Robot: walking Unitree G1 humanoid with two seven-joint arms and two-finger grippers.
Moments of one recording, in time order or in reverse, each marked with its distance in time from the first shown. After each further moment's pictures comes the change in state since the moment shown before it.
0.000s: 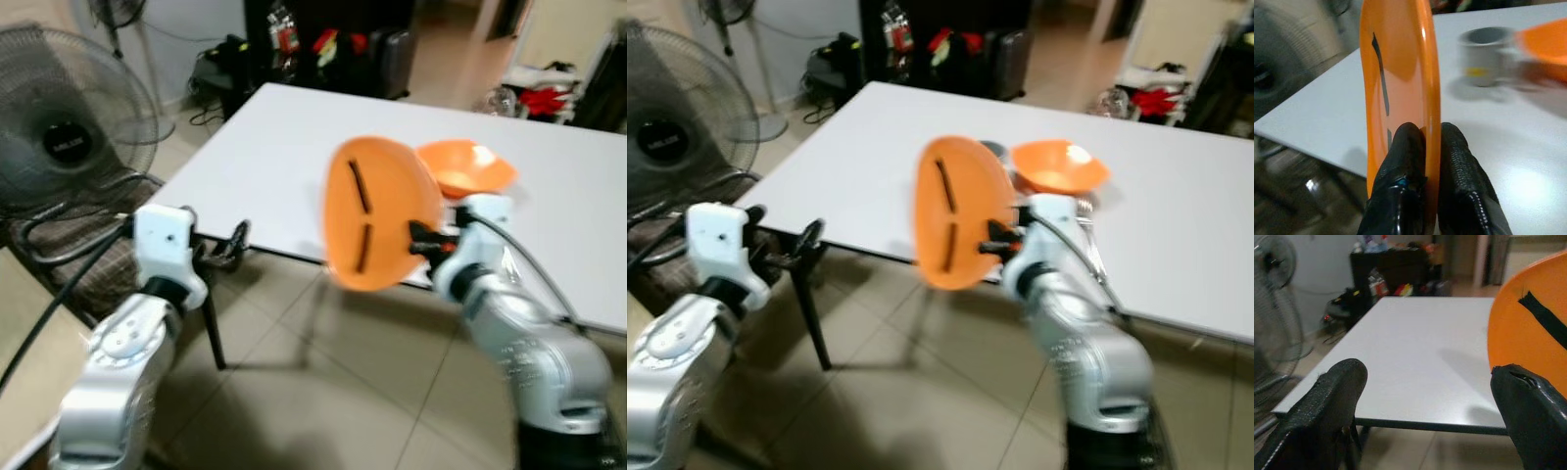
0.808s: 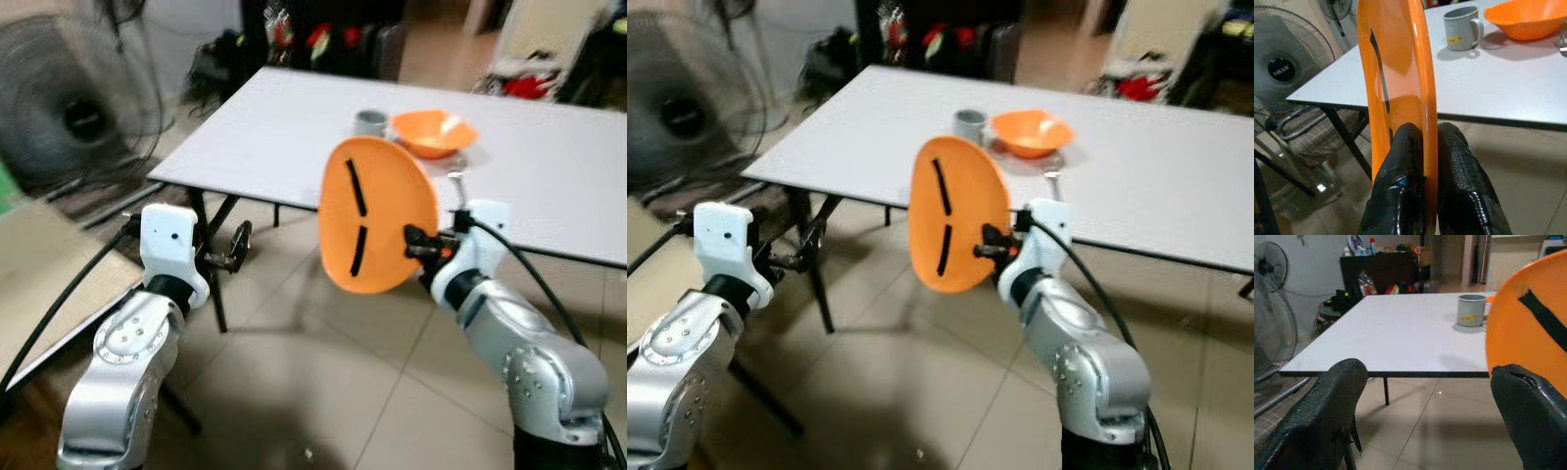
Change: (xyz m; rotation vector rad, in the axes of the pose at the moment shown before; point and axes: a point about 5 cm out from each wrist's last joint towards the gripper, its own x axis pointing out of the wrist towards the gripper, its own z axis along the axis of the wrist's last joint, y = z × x) left arm 0.006 -0.011 0.001 -0.017 -0.001 -0.030; right arm -0.009 -0.010 0.000 0.040 -0.005 -0.059
